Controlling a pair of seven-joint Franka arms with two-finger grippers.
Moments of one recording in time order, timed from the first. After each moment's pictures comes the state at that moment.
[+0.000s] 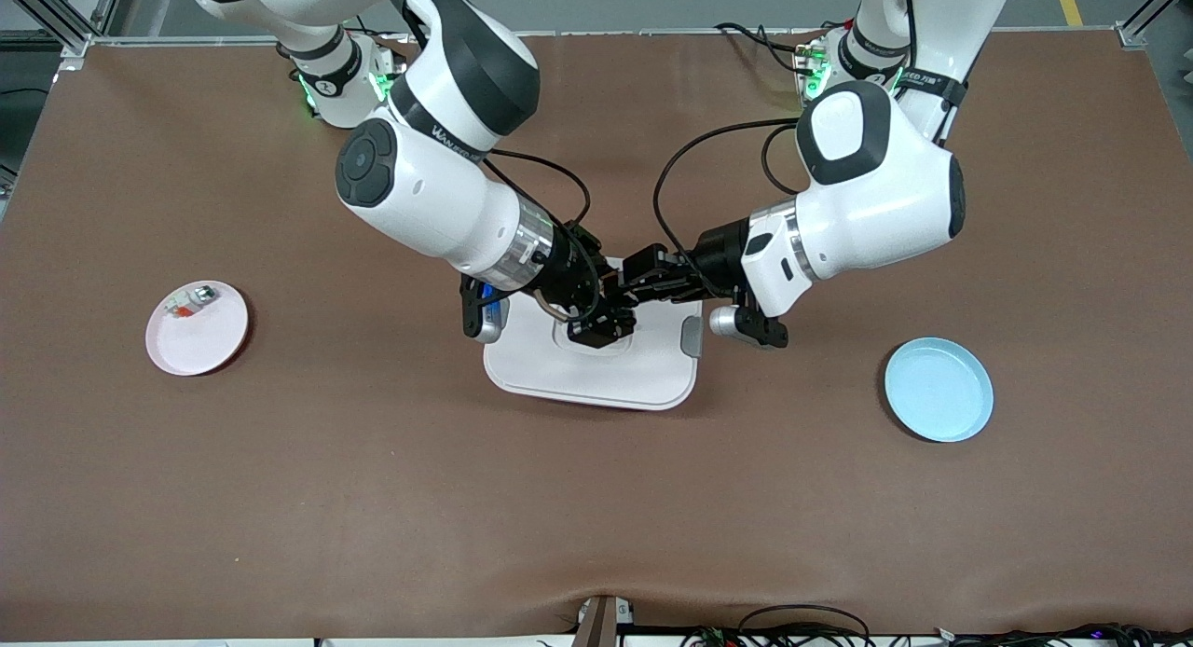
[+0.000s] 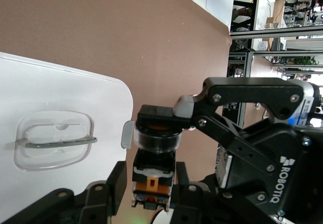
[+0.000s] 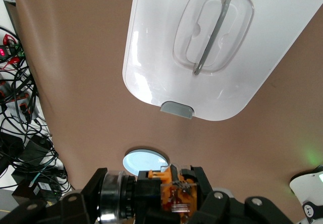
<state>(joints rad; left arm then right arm) -0.29 0.34 -0.25 -1.61 -0.97 2.25 -0.06 0.65 0.62 -0.07 -1.07 0.56 2.02 1.84</state>
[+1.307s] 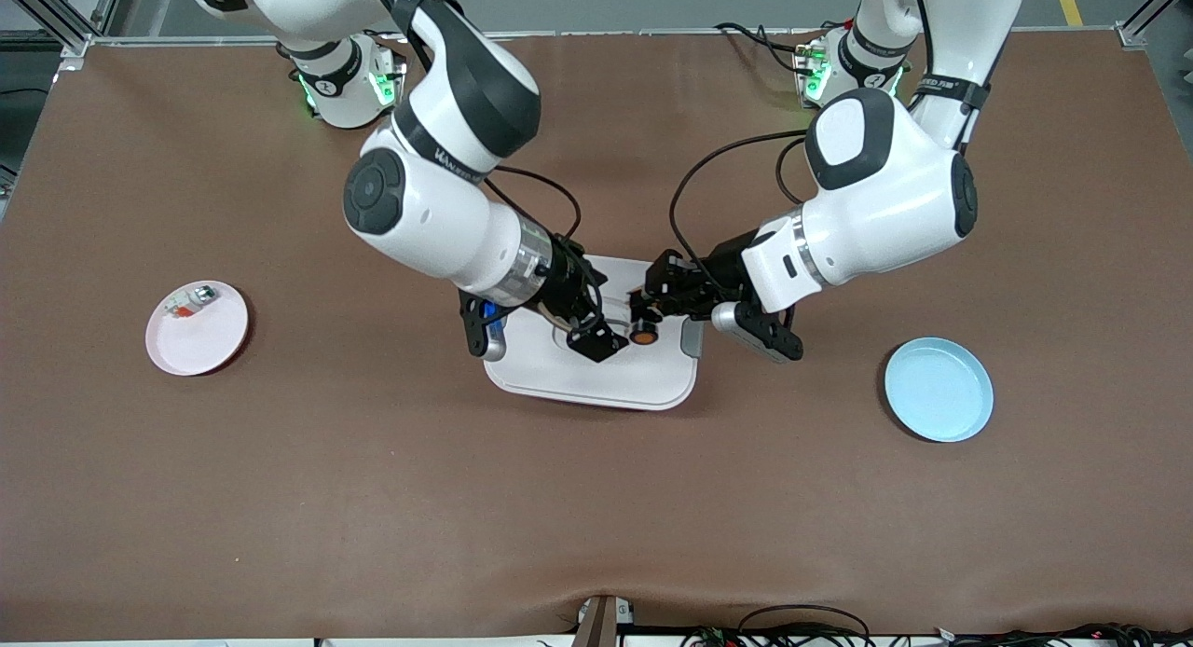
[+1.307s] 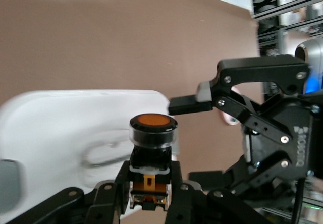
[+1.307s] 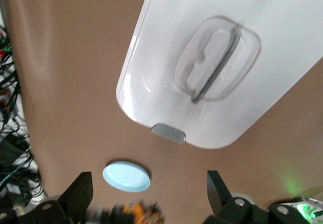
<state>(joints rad) -0.25 0.34 -0.25 -1.62 -0.74 2.24 0.08 0.64 0.67 -0.09 -1.06 0.57 1.97 1.67</state>
